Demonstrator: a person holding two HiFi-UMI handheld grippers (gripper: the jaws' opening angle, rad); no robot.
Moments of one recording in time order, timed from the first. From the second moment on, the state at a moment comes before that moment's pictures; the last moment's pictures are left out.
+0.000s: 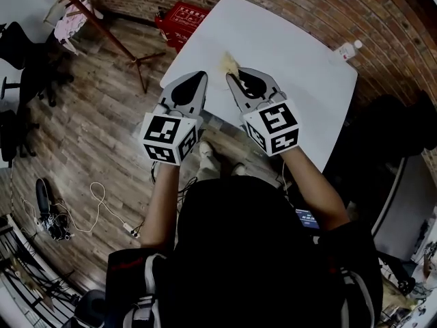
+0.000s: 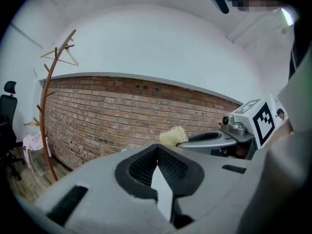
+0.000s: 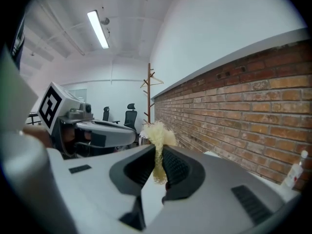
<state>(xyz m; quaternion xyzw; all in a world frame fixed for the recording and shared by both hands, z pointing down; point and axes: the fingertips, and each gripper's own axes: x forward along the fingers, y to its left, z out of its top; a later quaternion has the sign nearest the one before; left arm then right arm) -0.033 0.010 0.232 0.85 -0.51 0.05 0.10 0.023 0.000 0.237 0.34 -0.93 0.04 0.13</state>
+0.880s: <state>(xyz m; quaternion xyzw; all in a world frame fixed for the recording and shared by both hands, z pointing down) 0.009 0.070 0.199 0.83 -0.56 0.04 0.03 0.060 0.059 0.199 0.31 -0.95 0.01 0.08</state>
